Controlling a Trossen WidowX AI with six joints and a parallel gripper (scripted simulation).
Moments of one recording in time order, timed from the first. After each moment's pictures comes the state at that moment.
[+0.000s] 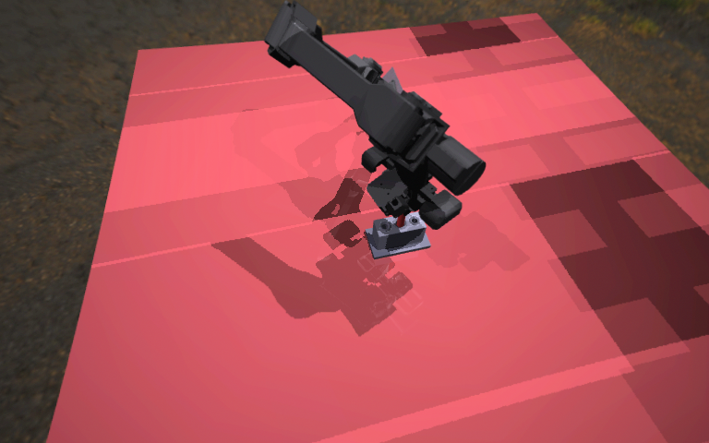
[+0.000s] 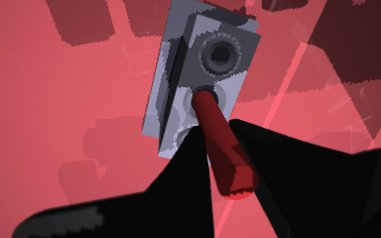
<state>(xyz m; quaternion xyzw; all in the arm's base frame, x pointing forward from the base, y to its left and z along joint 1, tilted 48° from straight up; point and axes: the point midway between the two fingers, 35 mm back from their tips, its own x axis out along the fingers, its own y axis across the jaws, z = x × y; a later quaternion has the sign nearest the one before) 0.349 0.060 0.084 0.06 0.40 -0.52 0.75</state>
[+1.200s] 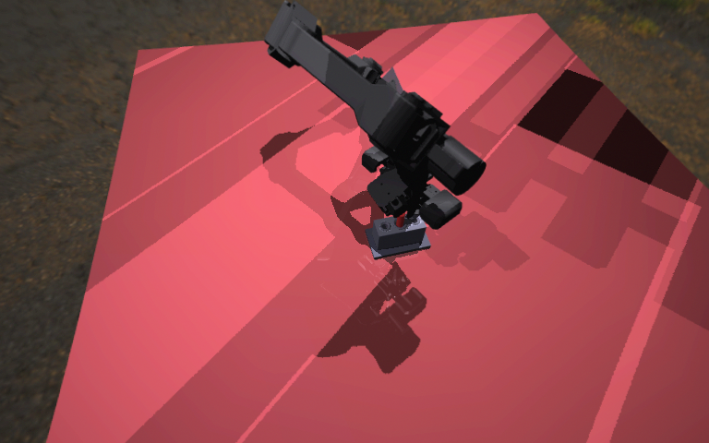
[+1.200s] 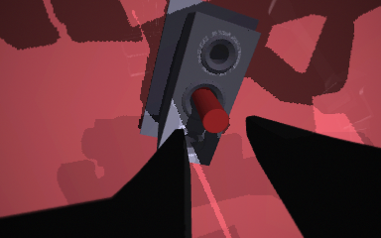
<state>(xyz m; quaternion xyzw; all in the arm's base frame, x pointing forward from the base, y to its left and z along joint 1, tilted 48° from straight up) 0.348 0.059 0.082 0.06 0.41 -0.52 0.75</state>
